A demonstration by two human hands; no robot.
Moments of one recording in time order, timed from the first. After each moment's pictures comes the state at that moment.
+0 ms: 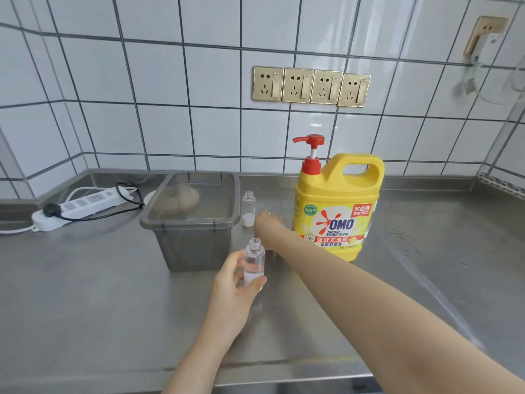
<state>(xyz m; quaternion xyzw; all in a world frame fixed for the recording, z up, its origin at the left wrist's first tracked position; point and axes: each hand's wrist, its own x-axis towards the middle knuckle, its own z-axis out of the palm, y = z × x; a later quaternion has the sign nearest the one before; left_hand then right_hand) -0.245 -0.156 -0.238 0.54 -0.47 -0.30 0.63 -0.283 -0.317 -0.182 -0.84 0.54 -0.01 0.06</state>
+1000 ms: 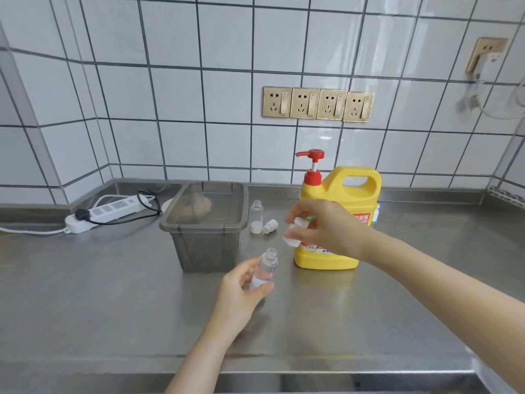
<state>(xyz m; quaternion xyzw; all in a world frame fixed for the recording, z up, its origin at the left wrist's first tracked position) -0.246 -0.151 -0.235 0.56 -0.50 -0.25 0.61 -0.409 -0.232 -0.085 -0.89 0.34 -0.22 0.19</state>
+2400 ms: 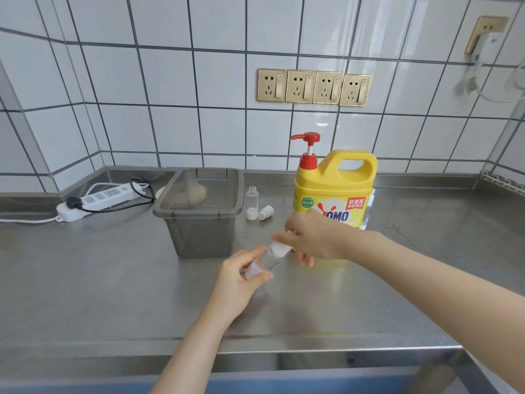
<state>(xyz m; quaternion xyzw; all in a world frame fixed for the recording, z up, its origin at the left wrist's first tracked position) -0.244 -0.153 -0.239 0.54 -0.57 -0.22 0.59 -0.394 -0.219 -0.106 -0.91 0.38 -0.03 0.17</state>
